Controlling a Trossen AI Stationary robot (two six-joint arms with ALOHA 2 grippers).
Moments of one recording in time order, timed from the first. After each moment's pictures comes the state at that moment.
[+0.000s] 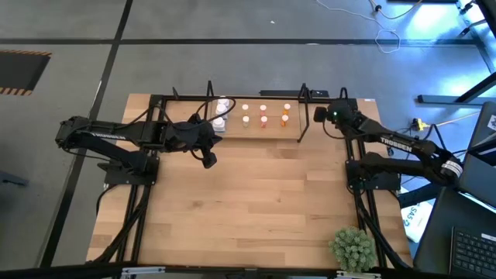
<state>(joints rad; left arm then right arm) -0.03 1.11 1.01 -0.46 -0.45 -0.23 -0.76 0.98 0.47 -0.24 0.58 0.62</state>
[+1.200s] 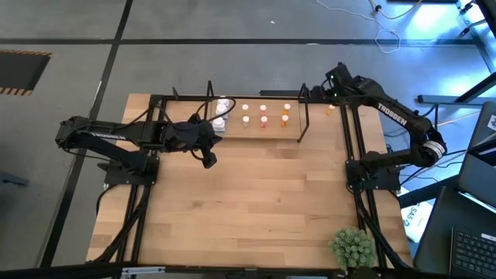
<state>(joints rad) -0.03 1.11 1.01 -0.46 -0.45 -0.23 -0.92 1.28 1.09 -0.86 0.21 0.71</state>
